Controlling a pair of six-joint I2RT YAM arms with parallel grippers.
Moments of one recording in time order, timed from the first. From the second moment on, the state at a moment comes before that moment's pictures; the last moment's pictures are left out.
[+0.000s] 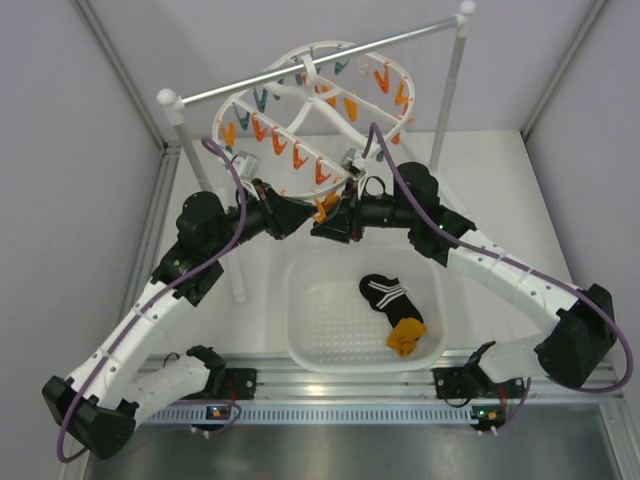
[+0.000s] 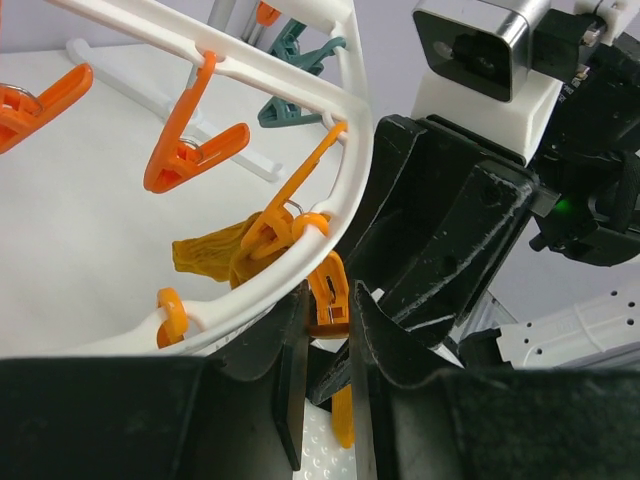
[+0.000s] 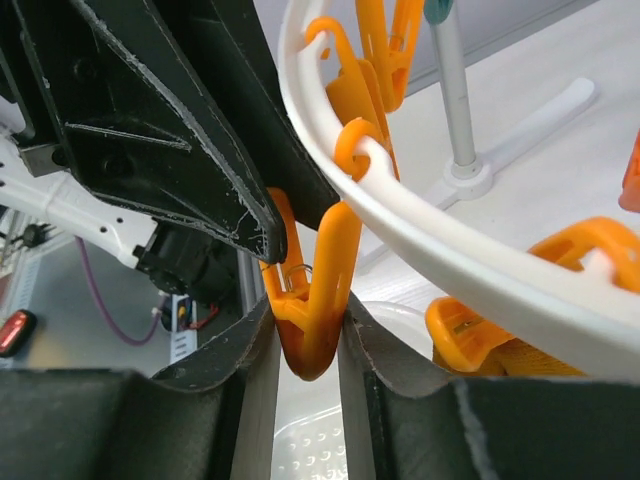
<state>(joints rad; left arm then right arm) -0.53 0.95 0.99 -0.02 0.40 -0.56 0.73 1.34 1.17 0.02 -0.68 0.26</state>
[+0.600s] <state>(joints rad) -0.53 0.94 0.99 -0.13 0.25 -0.62 0.81 1.31 1.12 0.04 -0.36 0.13</state>
